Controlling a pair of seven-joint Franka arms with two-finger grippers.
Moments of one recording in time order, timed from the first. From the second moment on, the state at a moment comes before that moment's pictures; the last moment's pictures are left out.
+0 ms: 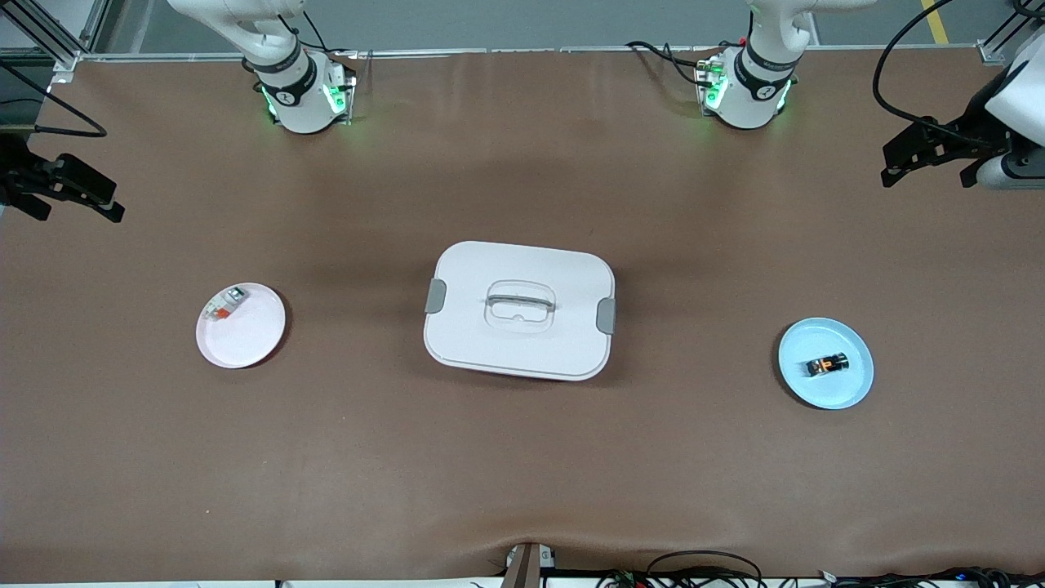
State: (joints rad) left arm -0.05 -0.07 -0.05 -1.55 0.01 1.47 -0.07; right arm -0.03 -0.04 0.01 -1.56 0.02 1.56 0.03
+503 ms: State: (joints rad) left arm -0.04 -0.07 -0.05 -1.55 0.01 1.46 -0.07; right arm -0.03 -0.04 0.01 -1.56 0.02 1.56 0.03
